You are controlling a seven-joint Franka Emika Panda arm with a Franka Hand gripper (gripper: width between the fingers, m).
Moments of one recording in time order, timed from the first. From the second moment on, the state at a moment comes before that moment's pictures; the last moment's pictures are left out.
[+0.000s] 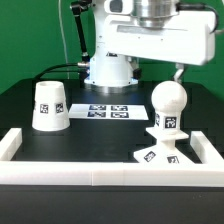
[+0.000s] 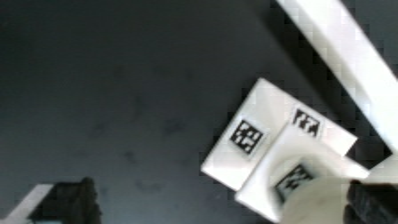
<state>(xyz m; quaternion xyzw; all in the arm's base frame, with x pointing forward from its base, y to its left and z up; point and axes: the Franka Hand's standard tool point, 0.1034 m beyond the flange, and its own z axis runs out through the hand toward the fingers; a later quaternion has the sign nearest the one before) 0.531 0.043 0.139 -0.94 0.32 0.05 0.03</state>
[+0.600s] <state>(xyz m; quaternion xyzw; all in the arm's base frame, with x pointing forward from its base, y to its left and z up) 0.525 -0.007 0.129 -0.97 0.25 0.02 0.02</state>
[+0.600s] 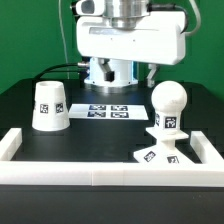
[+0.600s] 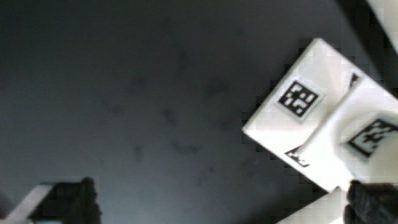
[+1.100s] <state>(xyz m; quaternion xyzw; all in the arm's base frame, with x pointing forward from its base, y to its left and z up) 0.463 -0.087 0.119 -0.97 0.24 0.00 0.02</state>
